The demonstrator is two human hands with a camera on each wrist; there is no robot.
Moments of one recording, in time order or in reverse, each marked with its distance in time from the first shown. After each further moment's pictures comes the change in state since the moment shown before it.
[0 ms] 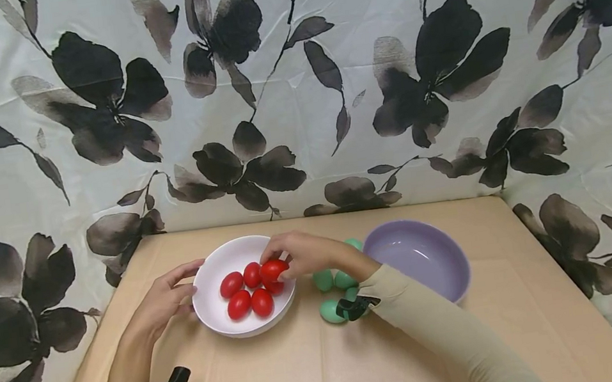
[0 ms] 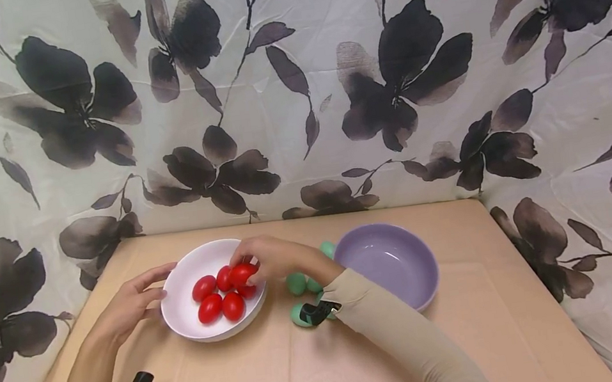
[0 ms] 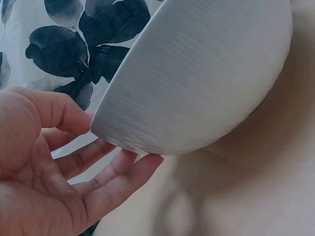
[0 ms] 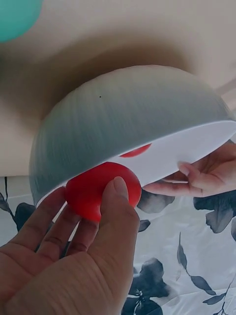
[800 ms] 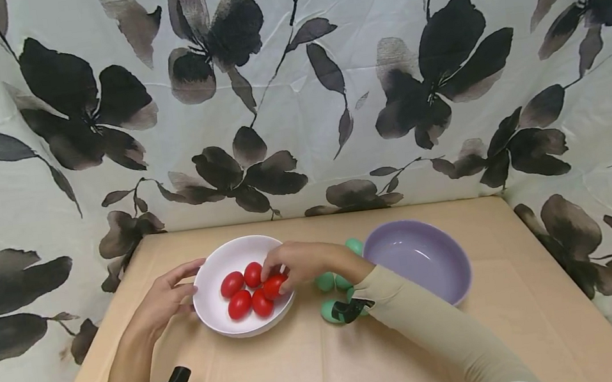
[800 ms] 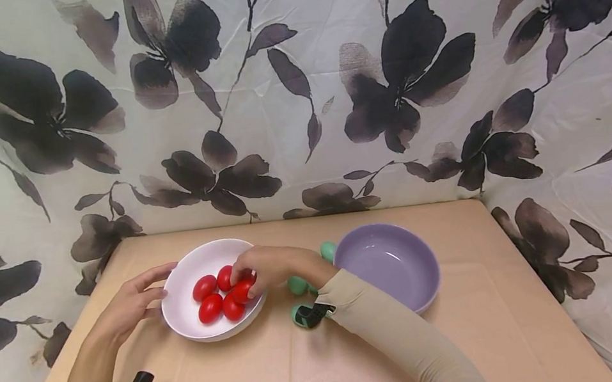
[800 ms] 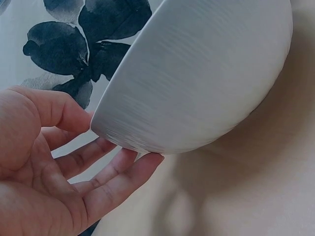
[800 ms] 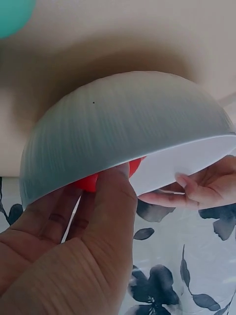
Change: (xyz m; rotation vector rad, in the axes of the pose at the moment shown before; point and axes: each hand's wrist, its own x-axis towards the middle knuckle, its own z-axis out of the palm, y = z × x) left_hand 0.018 0.000 -0.010 0.021 -0.024 0.031; right_hand 0.020 0.005 0.006 -0.062 -0.171 0.002
